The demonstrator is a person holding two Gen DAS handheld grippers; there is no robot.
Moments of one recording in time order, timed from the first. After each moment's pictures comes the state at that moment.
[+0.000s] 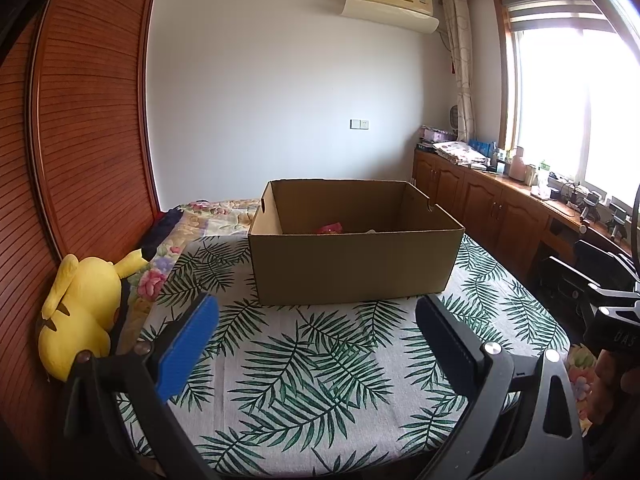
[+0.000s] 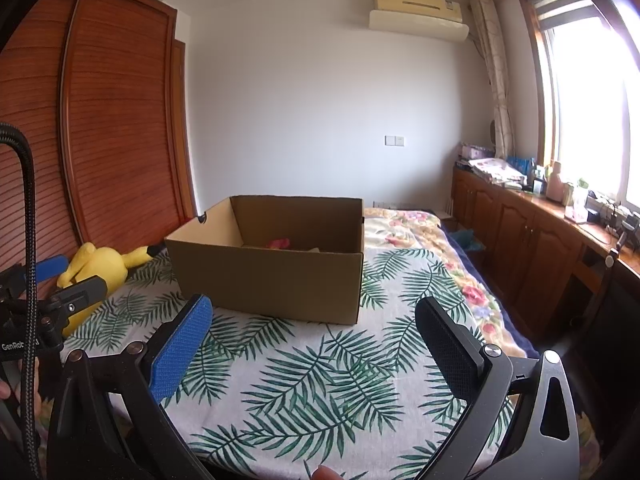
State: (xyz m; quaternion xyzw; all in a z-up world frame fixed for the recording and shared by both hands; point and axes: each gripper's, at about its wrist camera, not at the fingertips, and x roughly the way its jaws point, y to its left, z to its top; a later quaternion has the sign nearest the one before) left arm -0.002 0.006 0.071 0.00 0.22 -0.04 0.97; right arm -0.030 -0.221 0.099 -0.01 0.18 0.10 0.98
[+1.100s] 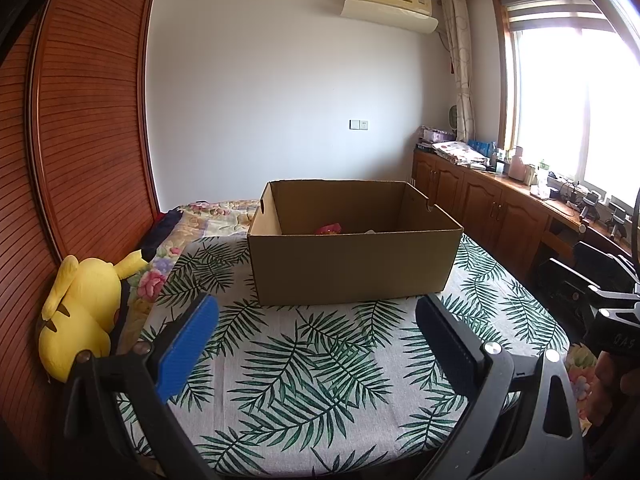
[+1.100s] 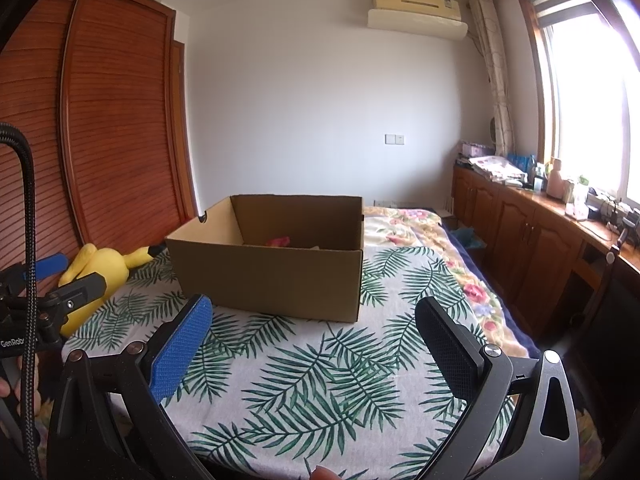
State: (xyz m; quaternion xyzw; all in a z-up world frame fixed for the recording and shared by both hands) left arm -0.002 0.005 0.070 0.00 0.22 -0.04 0.97; right arm -0.032 -0.224 0.097 0.00 0.18 0.10 0.98
